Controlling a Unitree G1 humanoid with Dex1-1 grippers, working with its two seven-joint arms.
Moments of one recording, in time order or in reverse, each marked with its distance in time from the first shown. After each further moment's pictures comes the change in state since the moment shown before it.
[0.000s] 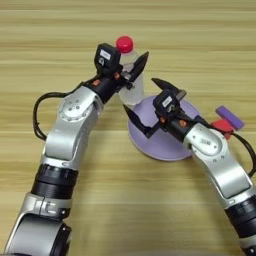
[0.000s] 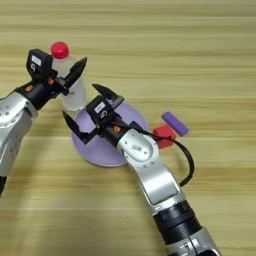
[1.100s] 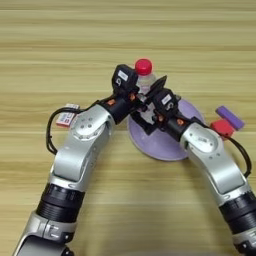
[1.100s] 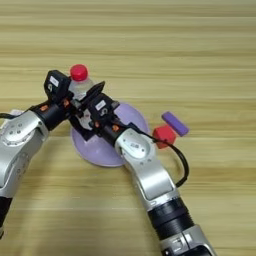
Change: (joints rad) left arm 0.106 -0.032 -0.084 -0.096 -0.007 0.077 -0.022; right arm -0.020 0.052 -0.032 0.081 0.074 0.030 0.023
